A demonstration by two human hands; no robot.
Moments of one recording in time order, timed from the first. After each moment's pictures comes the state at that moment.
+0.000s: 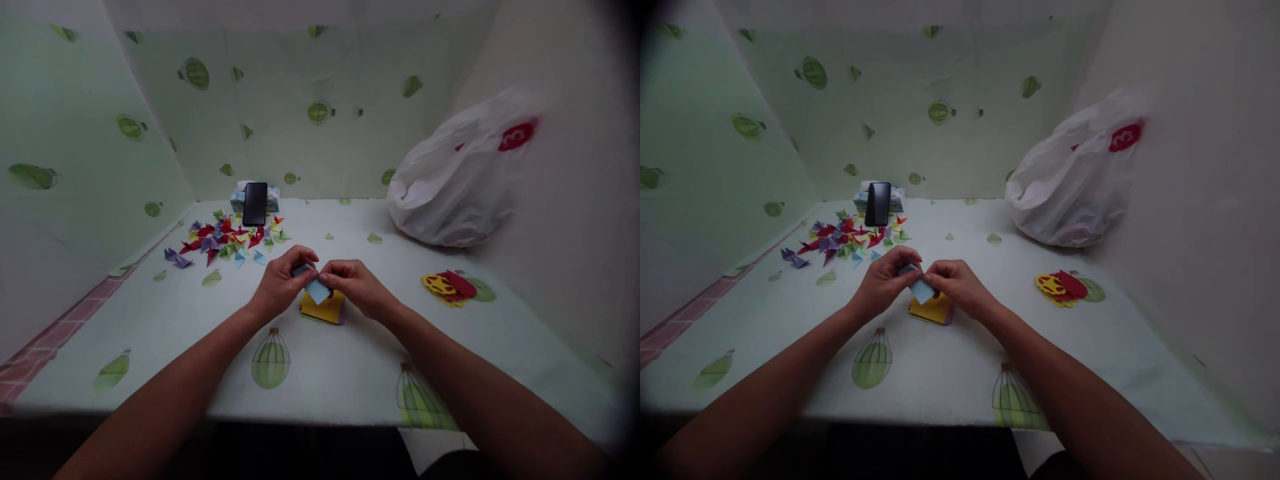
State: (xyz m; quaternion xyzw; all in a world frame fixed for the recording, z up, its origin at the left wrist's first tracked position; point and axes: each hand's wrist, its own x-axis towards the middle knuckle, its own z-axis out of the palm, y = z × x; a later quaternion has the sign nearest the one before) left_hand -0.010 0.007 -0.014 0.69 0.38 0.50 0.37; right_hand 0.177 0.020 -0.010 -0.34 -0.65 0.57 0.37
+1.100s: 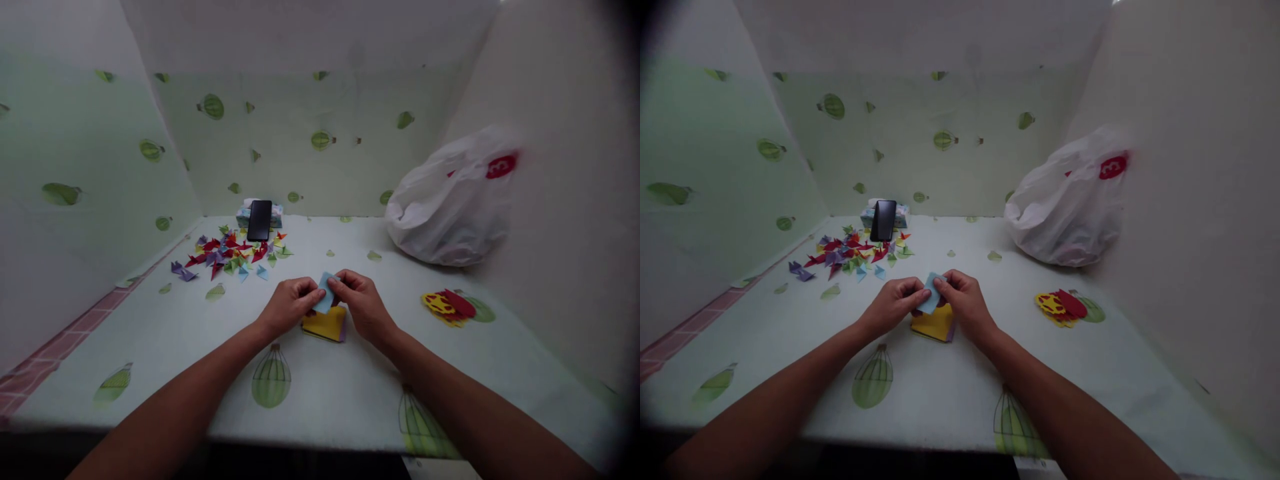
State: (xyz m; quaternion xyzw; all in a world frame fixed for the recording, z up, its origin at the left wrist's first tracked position) left_hand -0.004 0.000 -0.007 0.67 0.45 0.40 0.43; right_hand 0.171 0.019 -0.022 -0.35 -0.56 0.55 0.51
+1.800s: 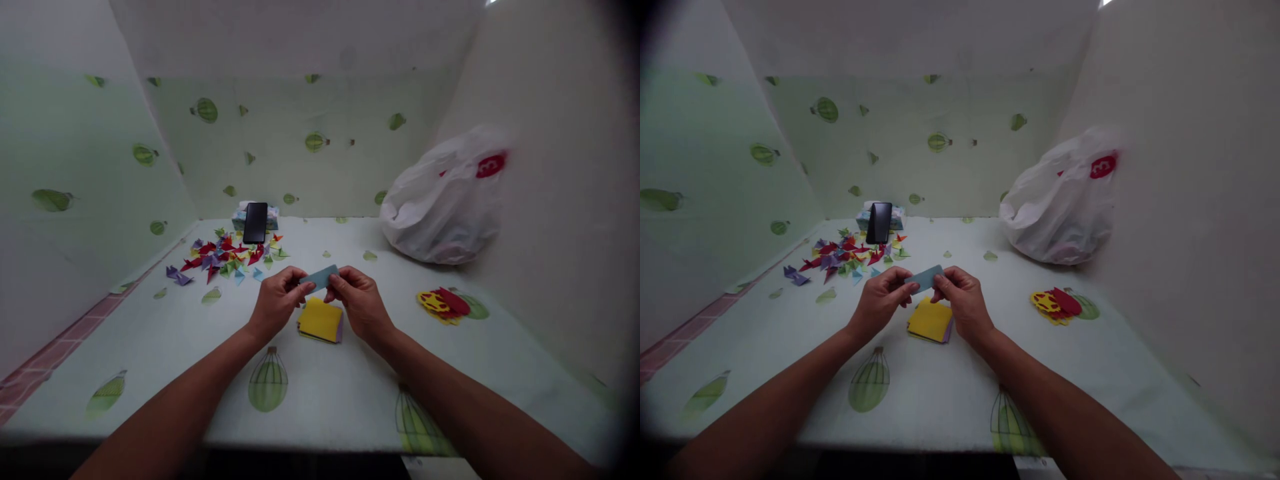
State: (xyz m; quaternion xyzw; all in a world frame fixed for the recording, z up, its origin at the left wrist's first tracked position) left_hand -0.005 0.000 -0.005 0.62 0.46 0.52 0.37; right_hand 0.167 0.017 -0.018 -0.31 -0.49 0.58 0.58
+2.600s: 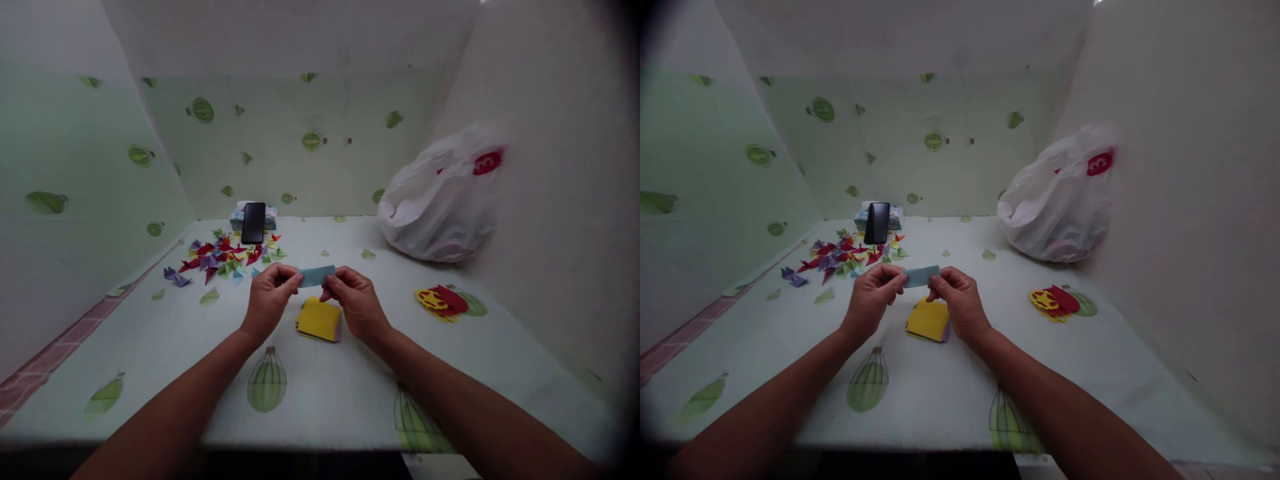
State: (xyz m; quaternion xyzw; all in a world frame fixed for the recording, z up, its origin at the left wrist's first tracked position) left_hand -0.005 0.000 -0.001 0.56 0.45 0.59 0.36; right_hand 0.166 0.016 -0.020 -0.31 -0.50 0.57 0.57
